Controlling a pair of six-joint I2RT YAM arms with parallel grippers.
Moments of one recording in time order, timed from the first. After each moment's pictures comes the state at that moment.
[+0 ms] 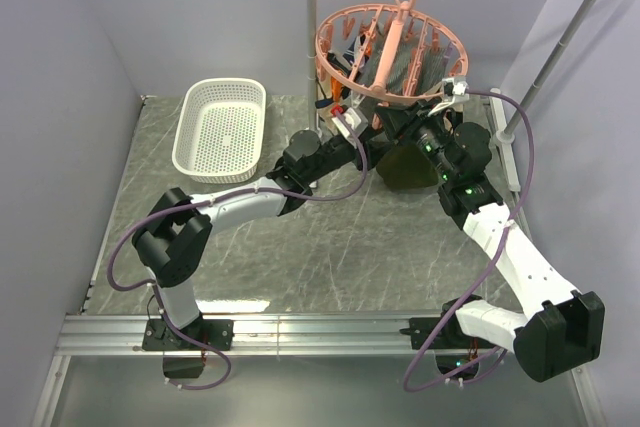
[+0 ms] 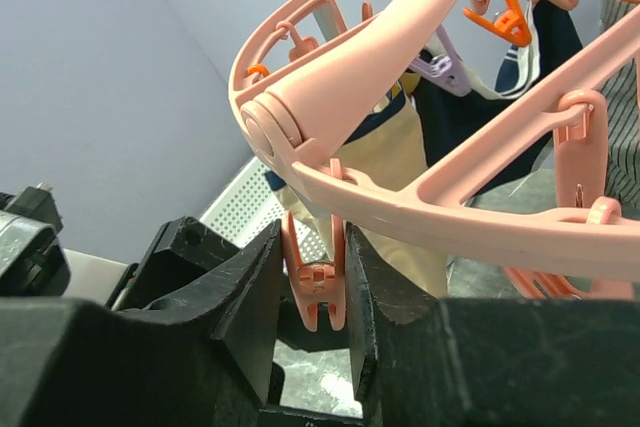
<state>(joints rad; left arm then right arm) -0.82 1.78 1.23 0.78 0.26 -0.07 0.32 1.12 0.94 0.34 -0.23 0.46</state>
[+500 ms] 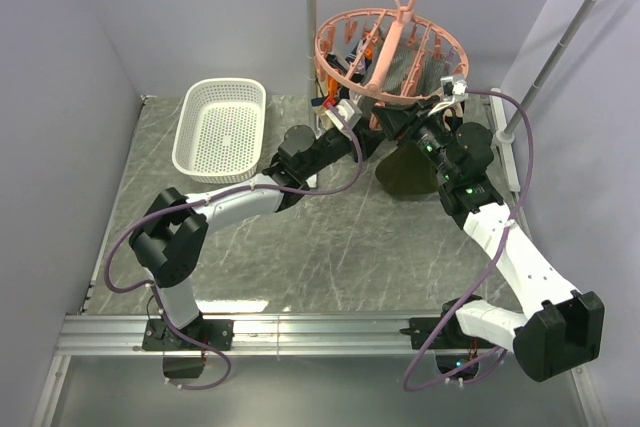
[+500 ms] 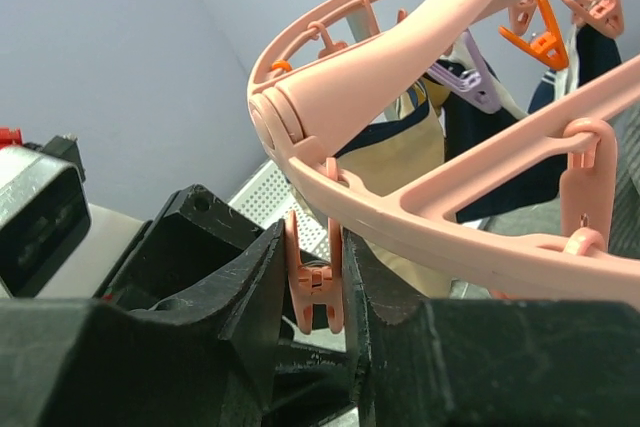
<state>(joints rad) -0.80 1.76 1.24 0.79 0.24 -0.10 0.31 1.12 0.94 0.37 -0.31 0.46</state>
